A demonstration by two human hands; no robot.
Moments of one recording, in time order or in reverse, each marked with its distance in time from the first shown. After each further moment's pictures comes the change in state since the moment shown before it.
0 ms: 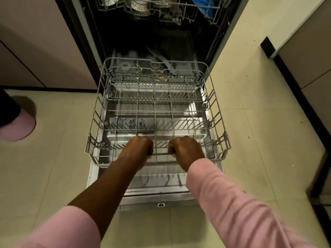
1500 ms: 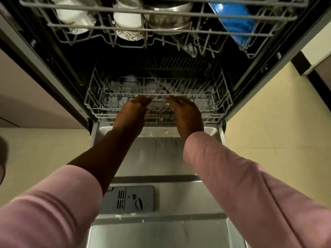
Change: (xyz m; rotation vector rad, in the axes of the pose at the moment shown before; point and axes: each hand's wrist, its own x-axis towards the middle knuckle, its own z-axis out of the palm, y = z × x) left_hand 0.353 -0.077 -0.102 0.012 0.477 0.062; right_hand 0.381 0.056 -0.065 0.000 0.596 -0.163
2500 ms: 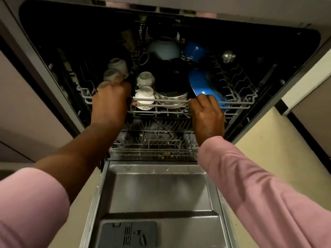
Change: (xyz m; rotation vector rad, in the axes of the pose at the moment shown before) left_hand 0.061 0.039 -0.214 0.430 0.356 0.022; right_hand 0.081 -0.038 -0.158 -0.227 0.461 -0.125
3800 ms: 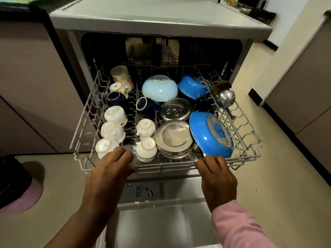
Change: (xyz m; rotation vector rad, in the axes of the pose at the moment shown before) left_hand -0.279 0.024 -0.178 -0.336 -0.201 0.096; right_hand -0.220 -0.080 -0.240 -0.041 -0.002 -0.014
